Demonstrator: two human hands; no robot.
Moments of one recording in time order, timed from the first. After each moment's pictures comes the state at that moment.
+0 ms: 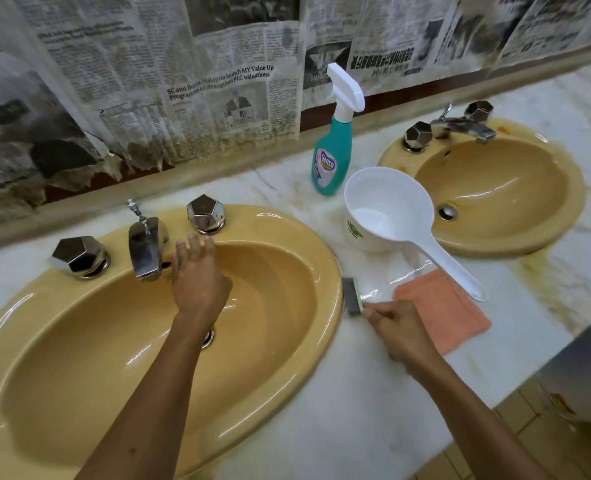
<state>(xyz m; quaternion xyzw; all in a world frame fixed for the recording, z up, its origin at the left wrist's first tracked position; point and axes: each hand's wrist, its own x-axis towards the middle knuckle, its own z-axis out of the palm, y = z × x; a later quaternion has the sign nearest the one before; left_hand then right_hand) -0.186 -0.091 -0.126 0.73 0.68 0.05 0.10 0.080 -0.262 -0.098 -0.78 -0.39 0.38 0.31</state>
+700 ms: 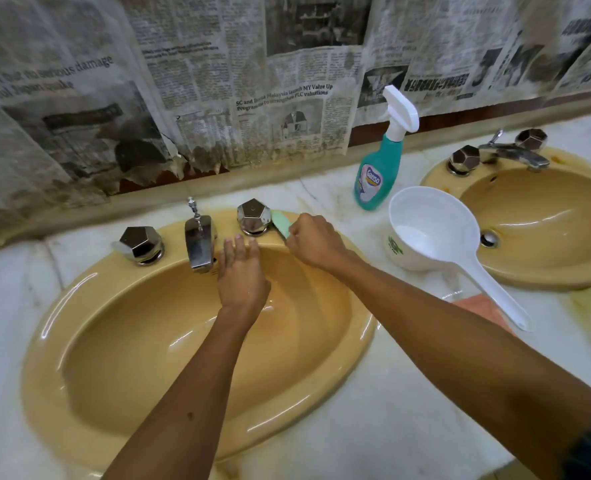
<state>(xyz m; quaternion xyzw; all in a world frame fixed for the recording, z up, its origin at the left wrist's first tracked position) -0.186 -0.094 -0.121 0.73 0.68 0.05 0.09 -0.038 -0.065 -0.062 -0.73 -0.63 0.25 0.10</state>
